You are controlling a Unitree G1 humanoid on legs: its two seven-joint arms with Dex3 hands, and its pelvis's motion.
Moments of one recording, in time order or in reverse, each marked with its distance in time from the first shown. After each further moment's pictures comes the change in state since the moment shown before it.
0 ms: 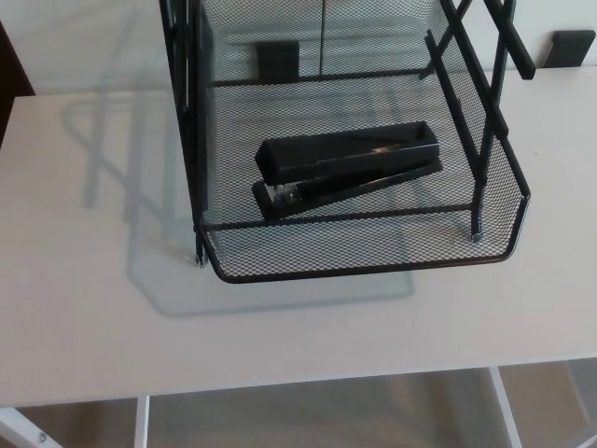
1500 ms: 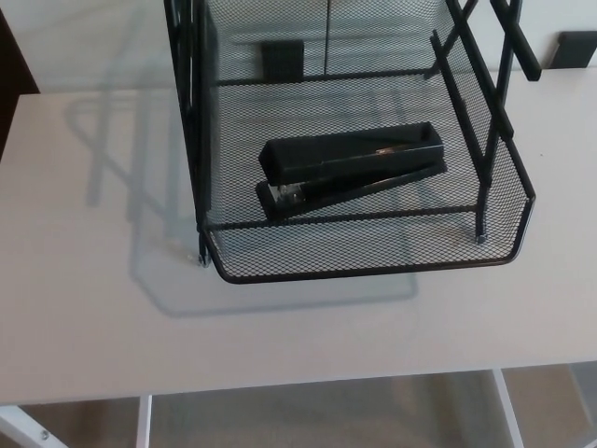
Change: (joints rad) left_arm -0.030 -0.016 0.133 0.045 -0.033 -0.016 -0.021; right_arm -0.311 -0.226 -0.103 0.445 0.276 -0.276 -0.042
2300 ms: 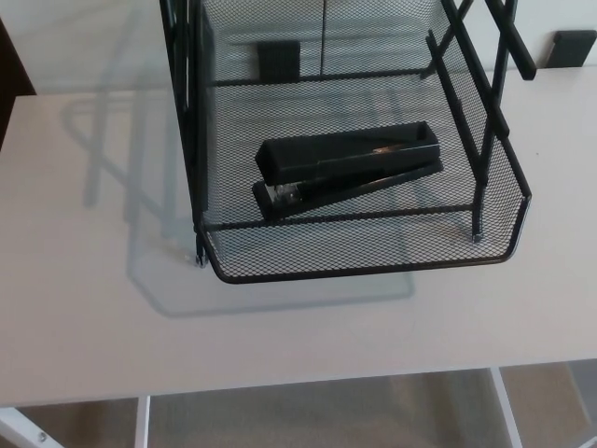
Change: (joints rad) left_arm -0.033 0.067 -0.233 0.059 0.069 0.031 -0.077; right_arm 0.038 -0.110 0.283 -0.041 -0.044 -0.007 0.040
